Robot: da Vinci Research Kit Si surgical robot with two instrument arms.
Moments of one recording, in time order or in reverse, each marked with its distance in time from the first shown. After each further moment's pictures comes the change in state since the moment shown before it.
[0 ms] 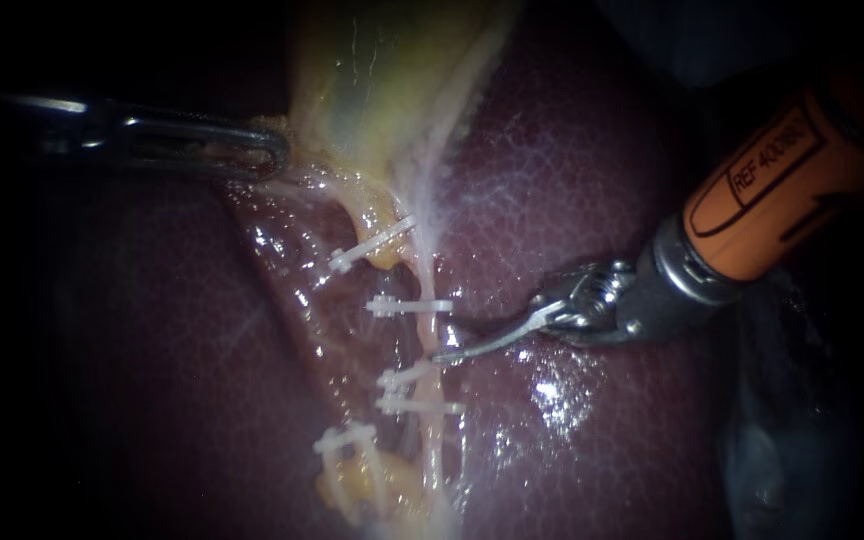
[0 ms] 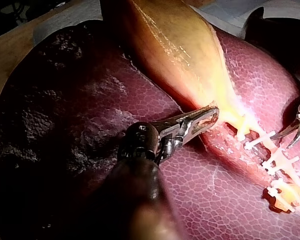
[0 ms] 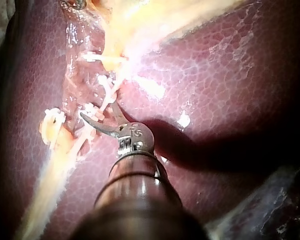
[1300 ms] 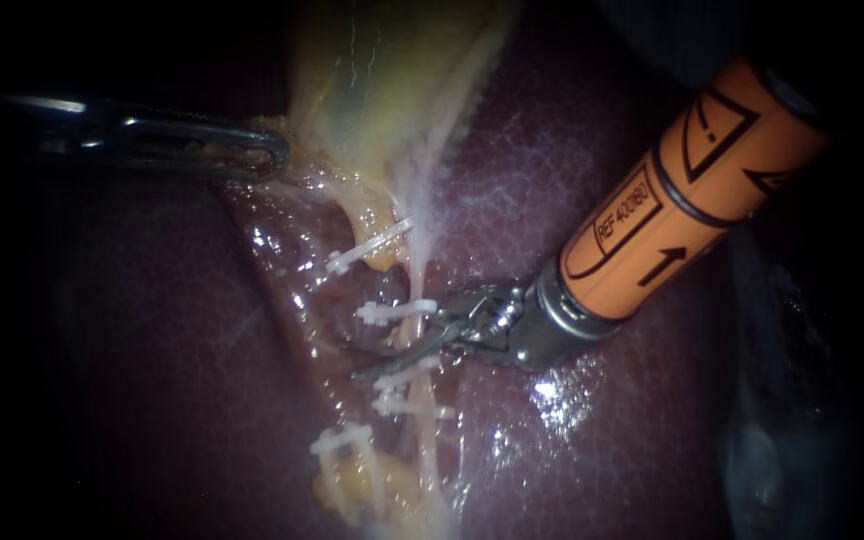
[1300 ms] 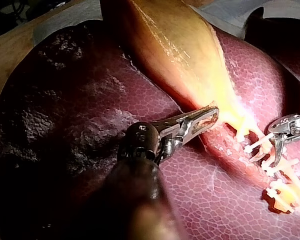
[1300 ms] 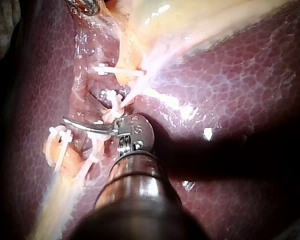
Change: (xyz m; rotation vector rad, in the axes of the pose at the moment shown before) right arm 0.003 0.003 0.008 0.334 0.184 -0.277; left arm 0.000 0.000 0.000 0.000 0.000 0.000
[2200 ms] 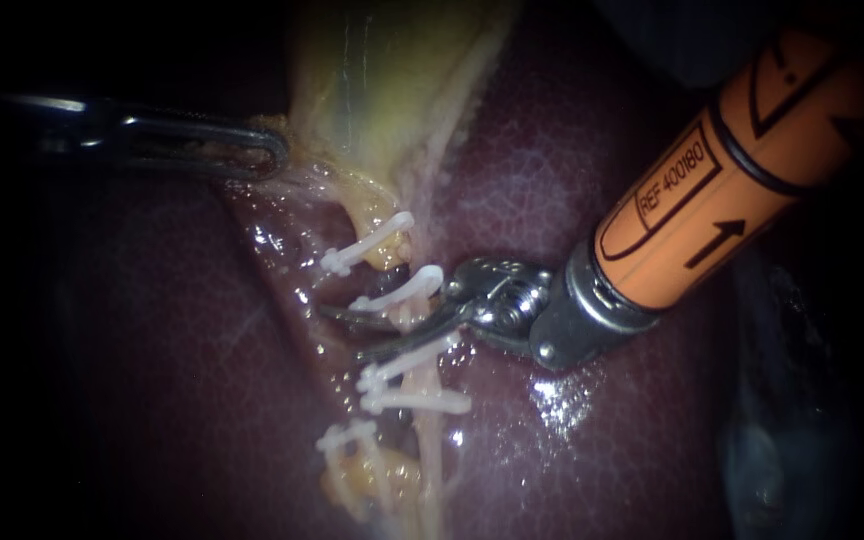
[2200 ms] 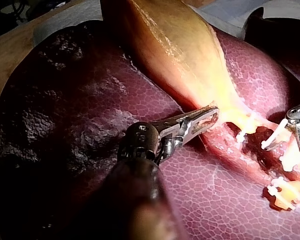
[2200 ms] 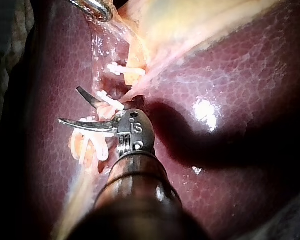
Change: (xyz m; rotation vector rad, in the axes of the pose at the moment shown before) right arm 0.005 -0.006 -0.001 0.081 0.098 -0.087; left arm 0.000 0.000 0.000 0.000 0.000 0.000
